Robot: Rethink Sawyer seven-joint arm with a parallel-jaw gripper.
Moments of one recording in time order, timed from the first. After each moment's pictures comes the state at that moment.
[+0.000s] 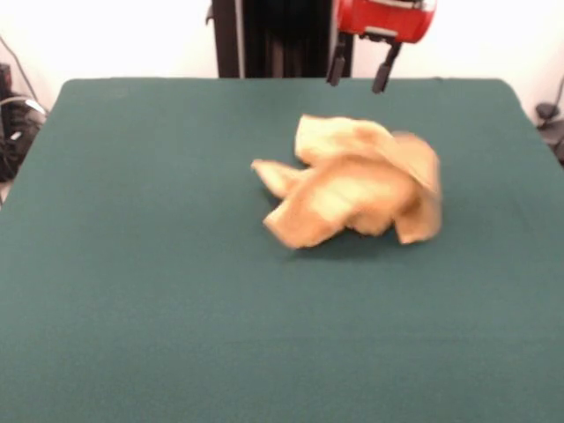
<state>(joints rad) 0.13 -0.68 -0.25 1.76 0.01 0.51 1.70</state>
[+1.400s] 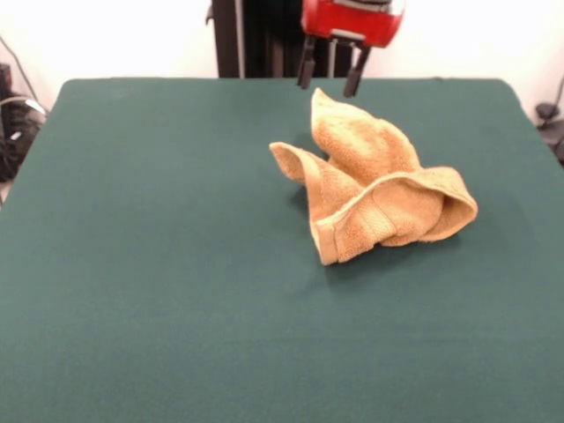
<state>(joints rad) 0.06 -0.68 -0.25 1.76 0.01 0.50 1.70</state>
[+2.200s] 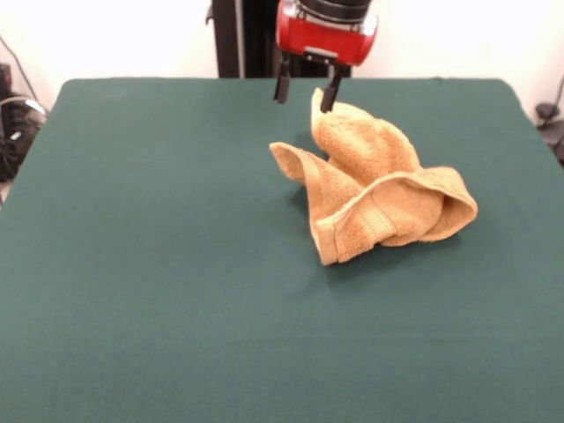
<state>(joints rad) 0.02 -0.63 -0.24 1.72 0.01 0.50 1.70</state>
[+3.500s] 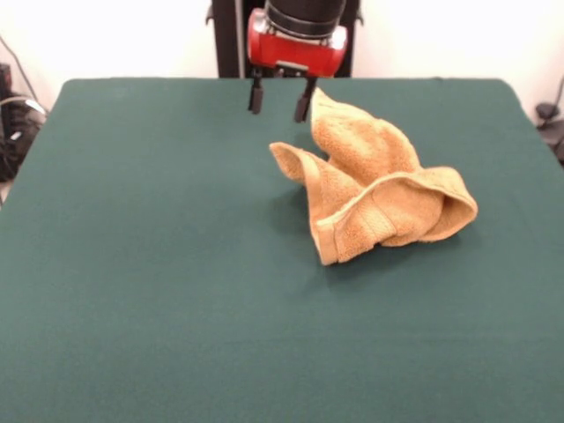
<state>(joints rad) -0.09 -0.63 -0.17 1.71 -0.11 0.50 1.70</state>
